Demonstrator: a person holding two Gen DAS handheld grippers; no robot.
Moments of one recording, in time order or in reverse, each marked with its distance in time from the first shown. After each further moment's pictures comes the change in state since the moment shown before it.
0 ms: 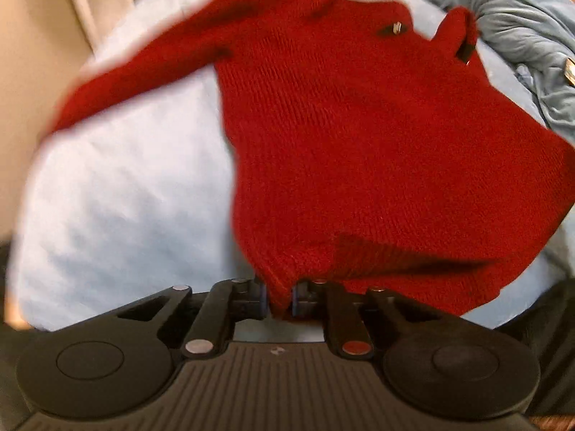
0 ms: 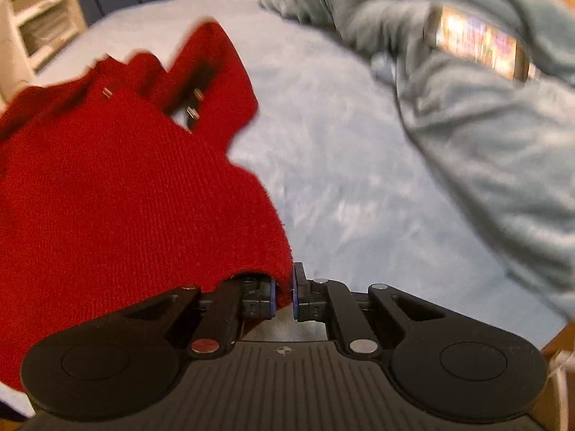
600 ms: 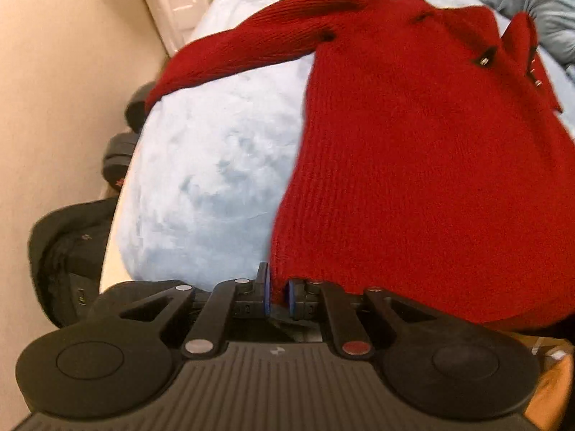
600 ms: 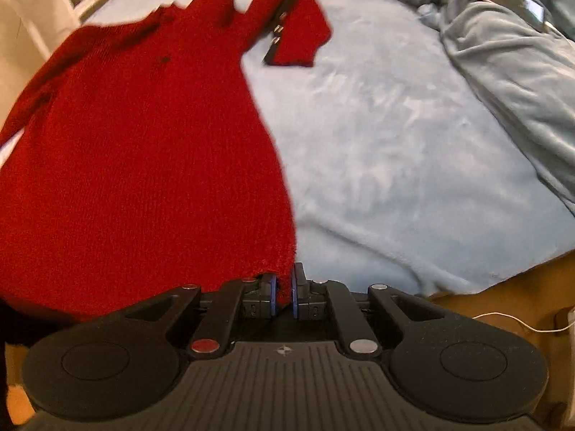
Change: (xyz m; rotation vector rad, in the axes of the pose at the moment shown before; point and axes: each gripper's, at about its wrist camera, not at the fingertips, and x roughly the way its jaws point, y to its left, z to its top) left arm -0.009 0.098 -0.069 -0.056 0.025 0.158; right arm -0.030 0.072 -0.092 -0.052 0.208 0.076
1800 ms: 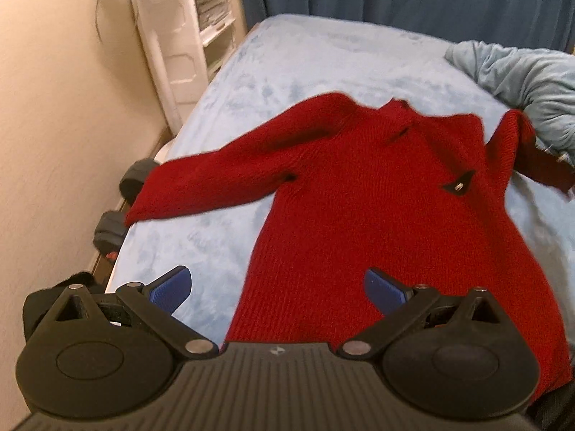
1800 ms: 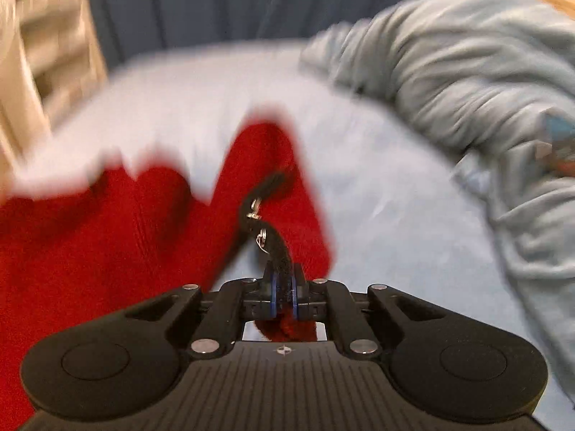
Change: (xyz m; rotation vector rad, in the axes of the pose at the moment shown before) left arm -0.055 -0.052 0.122 -0.096 -0.210 -0.028; right arm 0.051 -0.064 0.251 0.131 -0.434 0.040
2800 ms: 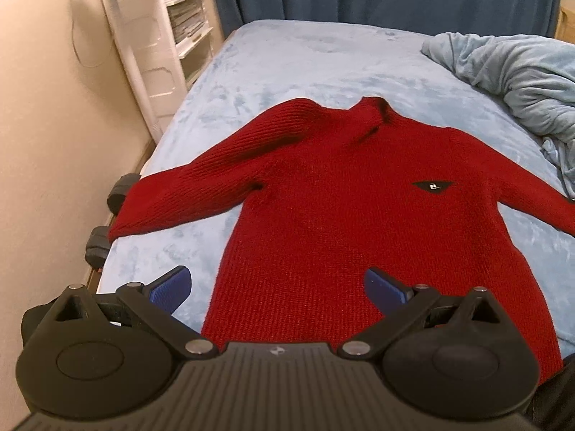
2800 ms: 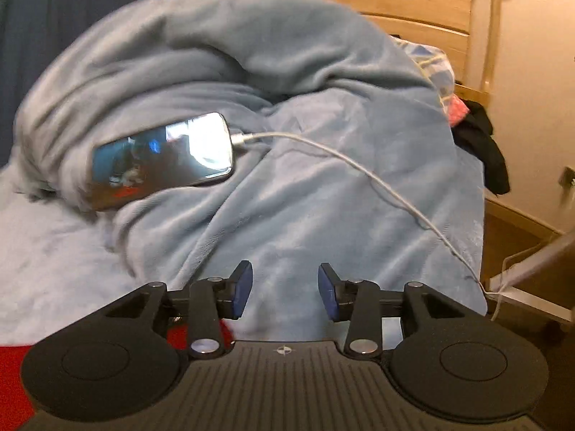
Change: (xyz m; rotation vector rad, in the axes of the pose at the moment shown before) left arm -0.009 -0.036 0.005 0.068 -0.005 -0.018; right arm -0.090 -0.196 -0.053 0.454 -0.087 -0.635
